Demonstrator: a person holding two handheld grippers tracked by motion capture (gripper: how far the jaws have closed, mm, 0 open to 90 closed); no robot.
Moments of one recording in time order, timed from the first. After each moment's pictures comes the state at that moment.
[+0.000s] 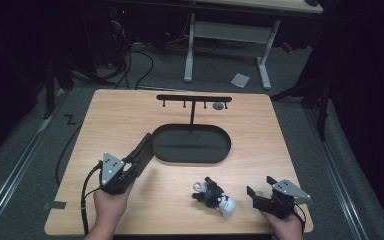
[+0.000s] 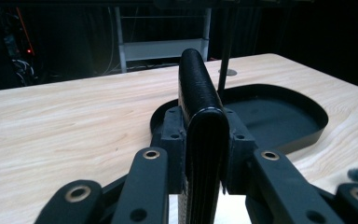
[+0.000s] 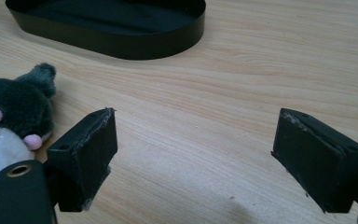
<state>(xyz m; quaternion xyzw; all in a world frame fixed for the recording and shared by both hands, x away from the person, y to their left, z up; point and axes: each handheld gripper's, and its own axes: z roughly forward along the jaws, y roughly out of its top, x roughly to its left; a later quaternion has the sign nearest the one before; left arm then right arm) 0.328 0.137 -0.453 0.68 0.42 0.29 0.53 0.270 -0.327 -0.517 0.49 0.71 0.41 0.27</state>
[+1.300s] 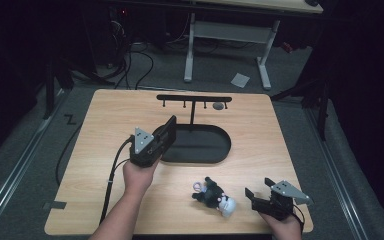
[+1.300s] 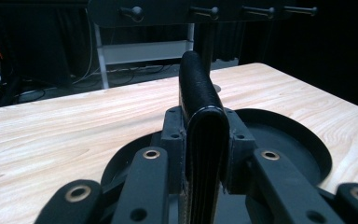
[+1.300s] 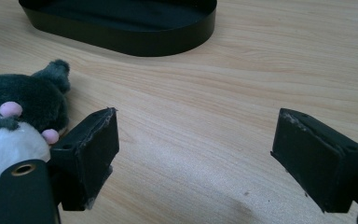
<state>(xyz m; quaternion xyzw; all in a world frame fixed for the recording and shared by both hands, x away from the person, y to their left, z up) 0.399 0.076 -0.450 0.69 0.40 0.27 0.54 0.267 -0.324 -0.516 0.49 0.72 0.42 0.26</state>
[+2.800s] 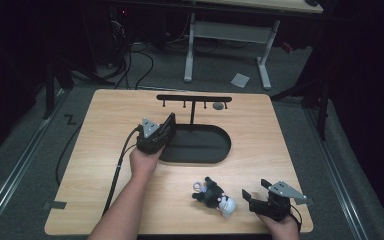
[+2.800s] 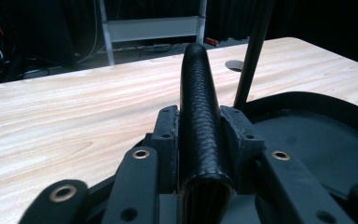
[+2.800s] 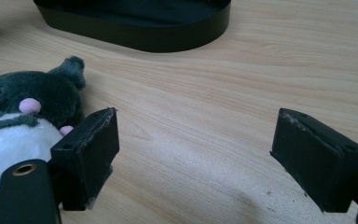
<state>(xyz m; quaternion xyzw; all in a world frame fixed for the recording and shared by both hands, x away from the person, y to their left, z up) 0.455 0.070 -0.485 0.71 0.42 0.26 0.50 0.267 -0.317 -0.519 0.49 0.72 0.42 0.24</state>
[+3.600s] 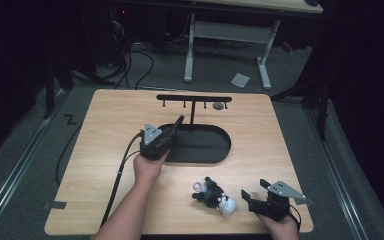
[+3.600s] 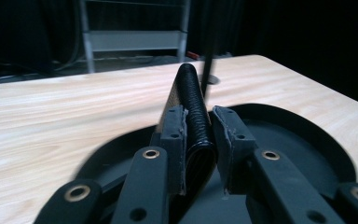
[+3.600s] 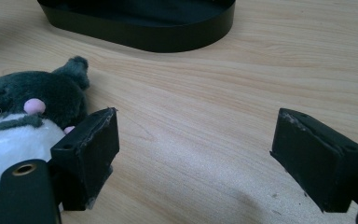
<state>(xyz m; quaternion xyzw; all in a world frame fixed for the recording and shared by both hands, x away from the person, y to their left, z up) 0.431 0.056 -0.480 0.70 0.41 0.23 0.54 0.267 -0.316 -0.519 0.49 0.72 0.42 0.24</state>
